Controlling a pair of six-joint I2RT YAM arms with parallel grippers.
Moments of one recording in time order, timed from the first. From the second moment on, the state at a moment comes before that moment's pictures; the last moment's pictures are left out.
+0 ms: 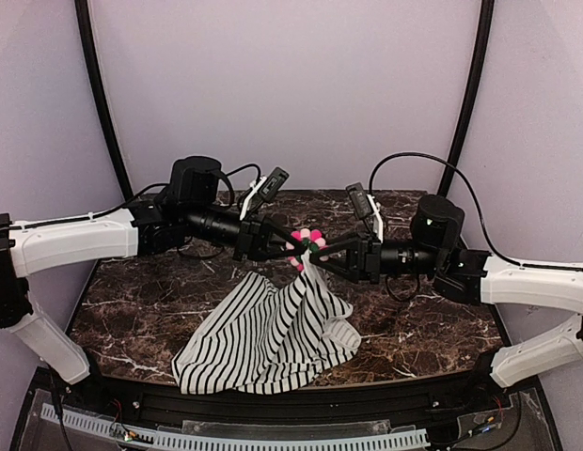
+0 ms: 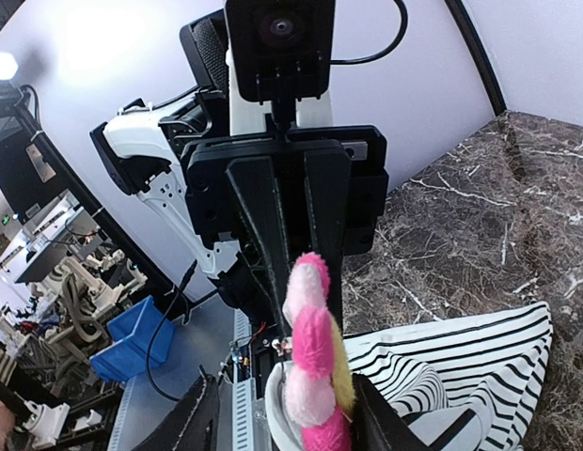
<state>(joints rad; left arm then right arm) -0.85 1.53 1.21 0.03 0.85 -0.24 0.87 1.18 0.73 0.43 -0.62 0.53</state>
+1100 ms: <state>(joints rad) -0.82 1.52 1.19 -0.03 0.88 -0.21 0.87 1.29 0.78 0.44 -0.61 0.57</state>
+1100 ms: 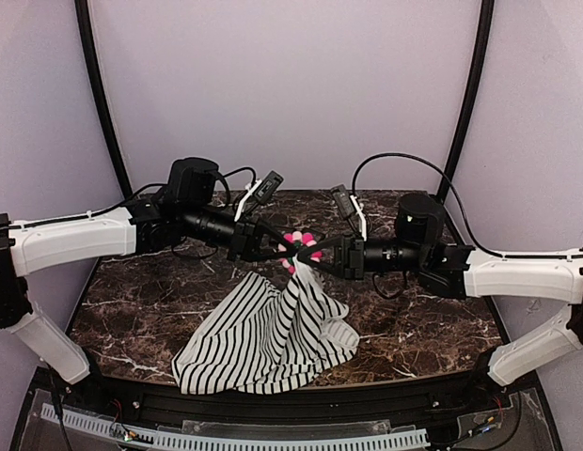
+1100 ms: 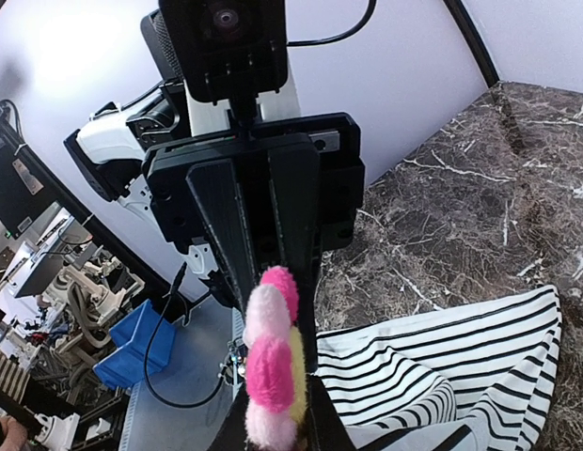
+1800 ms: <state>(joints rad) -0.82 1.52 1.19 -0.10 0.77 -0.18 0.79 1.41 0.79 0.51 -0.73 0.75</state>
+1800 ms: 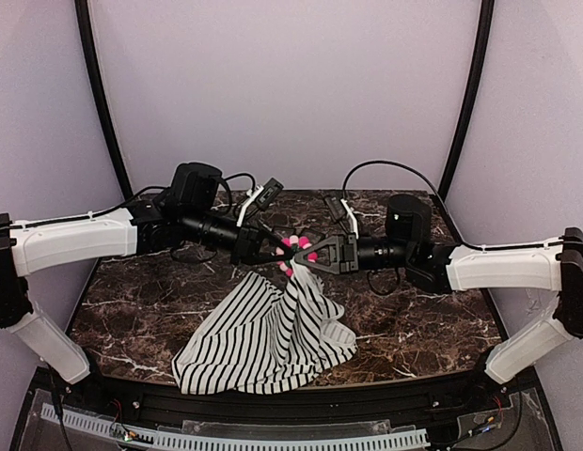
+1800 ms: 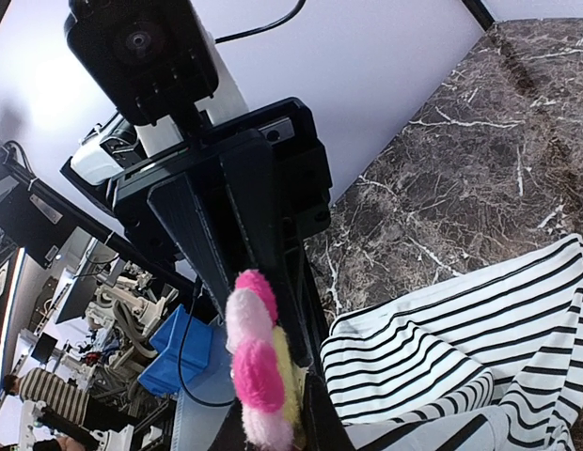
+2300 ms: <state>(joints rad) -0.82 1.52 1.19 -0.13 0.72 -0.16 0.77 1.44 0.90 0.29 -0.77 0.64</state>
